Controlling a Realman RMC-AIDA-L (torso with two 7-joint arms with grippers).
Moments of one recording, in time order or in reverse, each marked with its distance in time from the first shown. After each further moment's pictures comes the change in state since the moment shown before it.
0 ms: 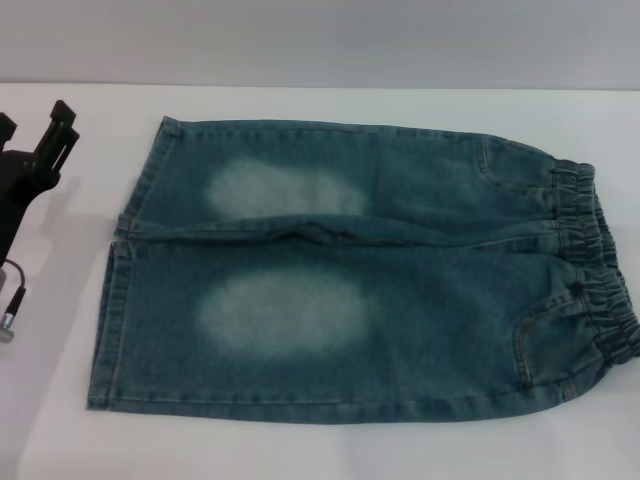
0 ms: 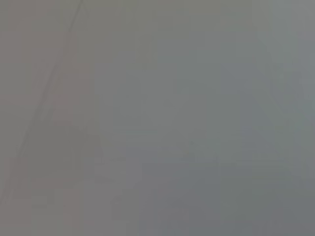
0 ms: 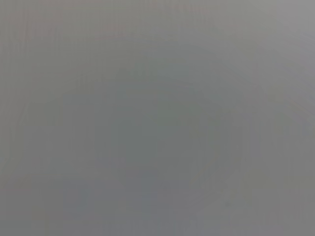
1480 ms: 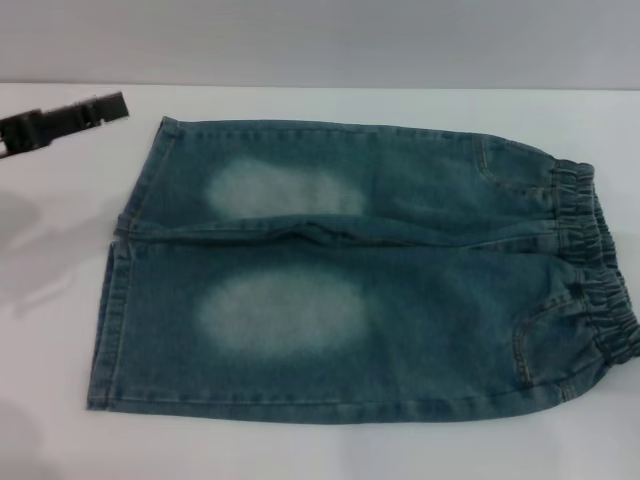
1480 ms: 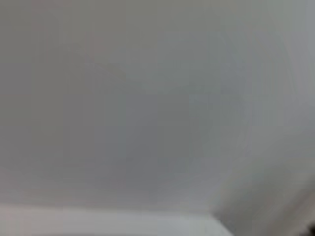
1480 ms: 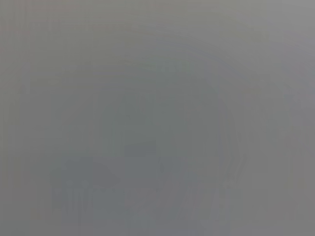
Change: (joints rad) left arm -0.225 0.206 0.740 0.565 0.150 0.397 -1.202; right arm -0.016 -0.001 -0.006 0.009 -0.022 0.050 0.010
